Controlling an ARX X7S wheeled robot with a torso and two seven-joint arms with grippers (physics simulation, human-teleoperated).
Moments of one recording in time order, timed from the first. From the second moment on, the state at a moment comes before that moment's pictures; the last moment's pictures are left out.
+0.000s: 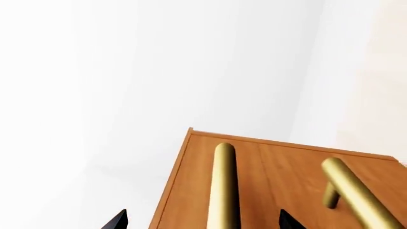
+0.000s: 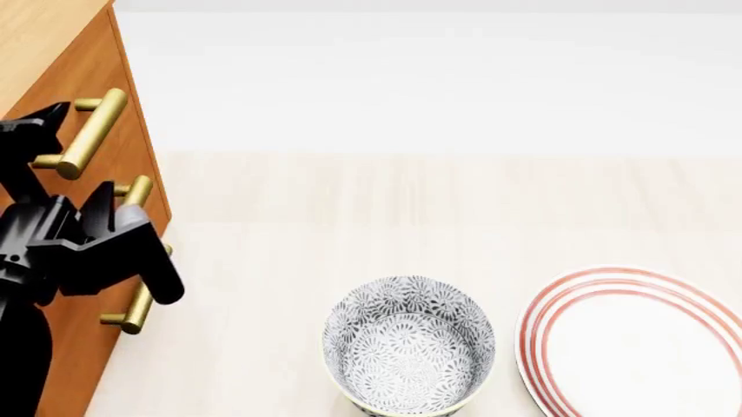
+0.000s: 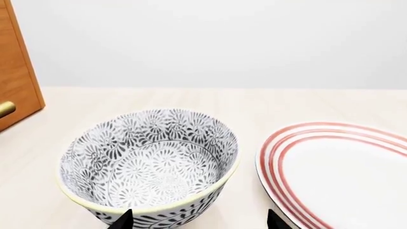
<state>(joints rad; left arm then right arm) -0.88 -0.46 0.76 -0.31 0.71 -0.48 0.04 0.04 0.25 -0.33 0.04 0.28 0.00 0.26</state>
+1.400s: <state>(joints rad) -0.91 -0.38 0.80 -0.44 0.74 -0.43 -0.02 0.04 0.27 -0.36 0.05 0.31 0.00 0.27</state>
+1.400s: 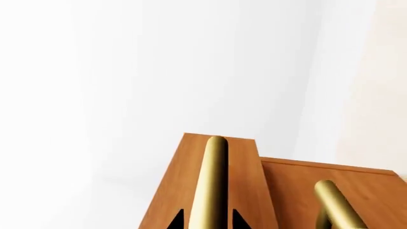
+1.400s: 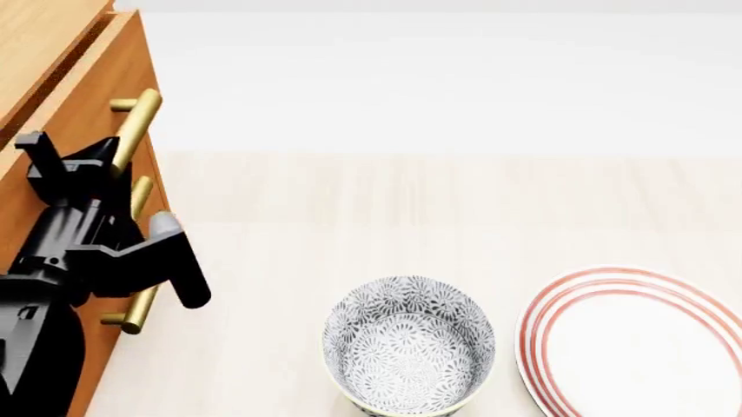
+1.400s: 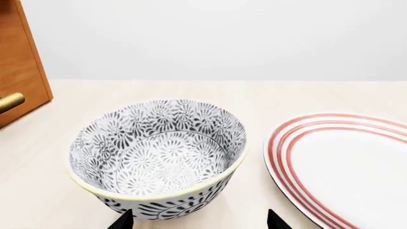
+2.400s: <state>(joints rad) -0.96 -0.21 0.89 -0.45 0.78 -0.42 0.04 0.05 0.29 -0.38 0.05 0.35 0.00 0.25</state>
